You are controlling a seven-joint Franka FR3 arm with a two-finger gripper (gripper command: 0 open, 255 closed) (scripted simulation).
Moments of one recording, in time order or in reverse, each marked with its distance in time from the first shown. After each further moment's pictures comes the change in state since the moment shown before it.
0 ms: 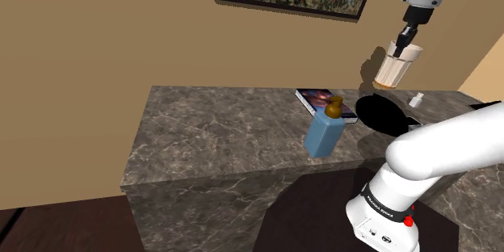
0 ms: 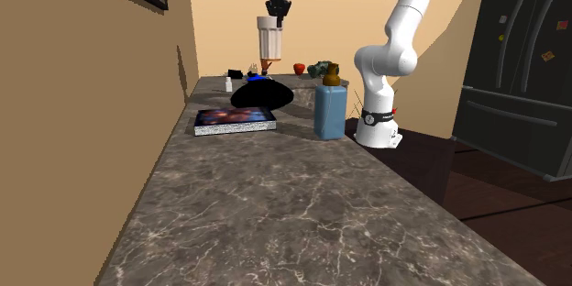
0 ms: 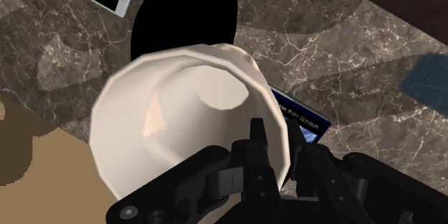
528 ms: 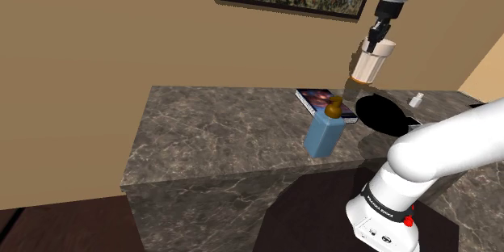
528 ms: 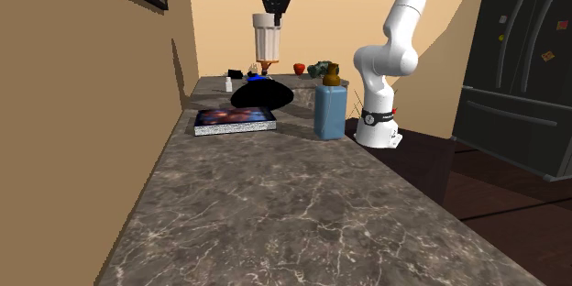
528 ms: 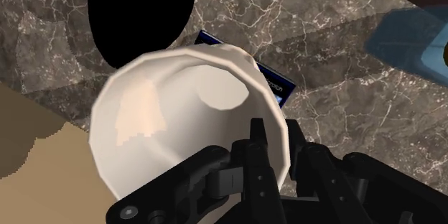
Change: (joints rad) arm 0.059 0.037 0.146 -0.009 0.079 0.001 0.189
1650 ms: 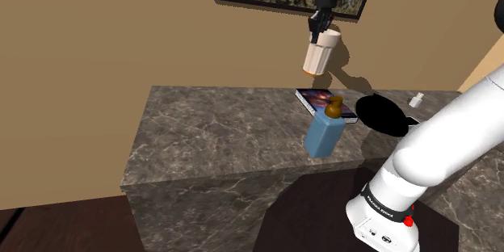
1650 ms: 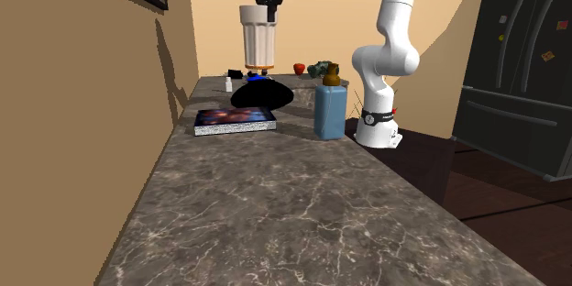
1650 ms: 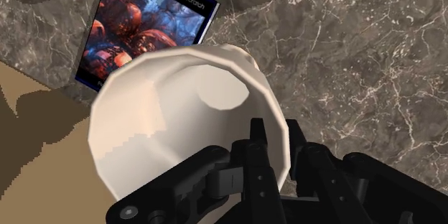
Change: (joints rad) arm 0.141 0.272 0.228 0.212 0.144 0.006 0.334
